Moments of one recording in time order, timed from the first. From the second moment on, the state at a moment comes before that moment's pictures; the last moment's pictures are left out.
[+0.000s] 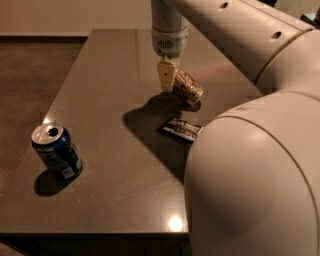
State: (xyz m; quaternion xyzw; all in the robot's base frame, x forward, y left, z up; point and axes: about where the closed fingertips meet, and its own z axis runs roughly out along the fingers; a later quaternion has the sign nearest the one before) arm 0.657 -0.055 0.899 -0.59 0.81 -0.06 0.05
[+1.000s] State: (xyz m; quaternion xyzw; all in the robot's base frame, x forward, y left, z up) arm 0.642 -0.039 0.878 -0.66 0.74 -0.06 0.01
